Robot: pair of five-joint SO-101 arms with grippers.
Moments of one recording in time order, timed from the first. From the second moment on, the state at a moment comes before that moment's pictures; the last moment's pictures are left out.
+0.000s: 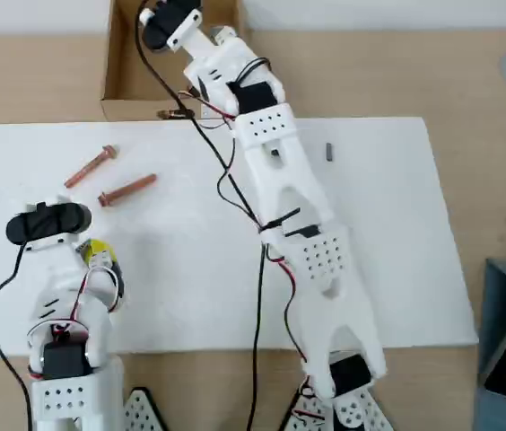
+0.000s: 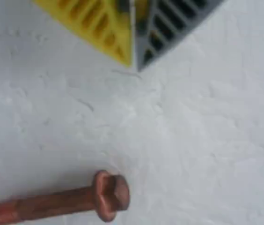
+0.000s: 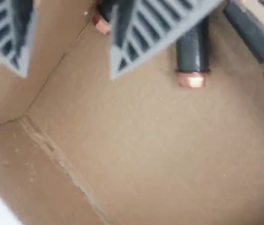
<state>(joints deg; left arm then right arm) -10.2 -104.0 96.4 51.4 -1.5 -24.7 54.8 -62.2 42.8 22.1</state>
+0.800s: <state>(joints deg) -10.2 -104.0 96.4 51.4 -1.5 -23.2 52.1 -92.9 100.0 22.1</state>
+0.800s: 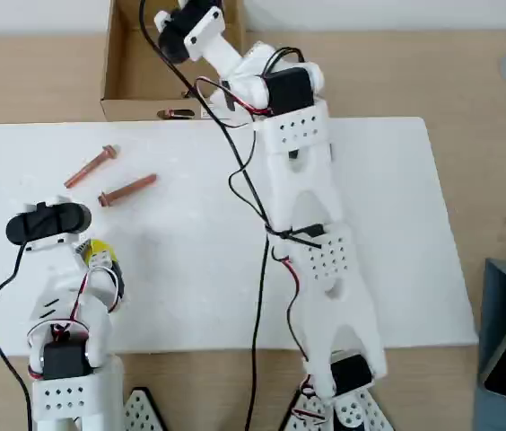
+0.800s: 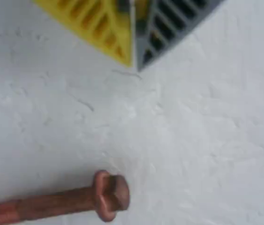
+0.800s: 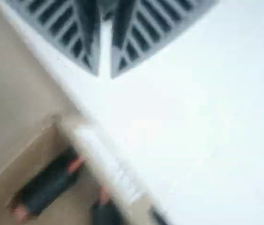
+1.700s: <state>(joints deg) -10.2 -104.0 96.4 51.4 -1.5 -17.1 28.3 -45.8 101.2 41.7</state>
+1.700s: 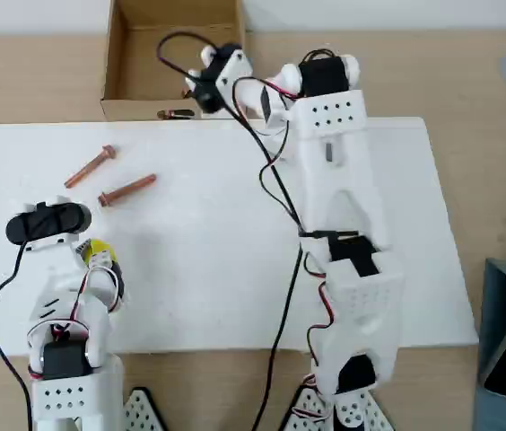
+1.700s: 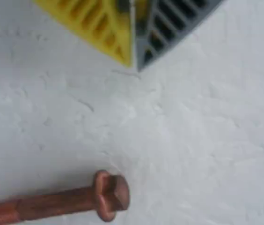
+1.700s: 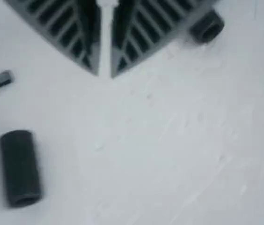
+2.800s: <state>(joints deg) -10.2 -104.0 96.4 51.4 -1.5 -13.8 49.5 -48.2 85.5 56.1</state>
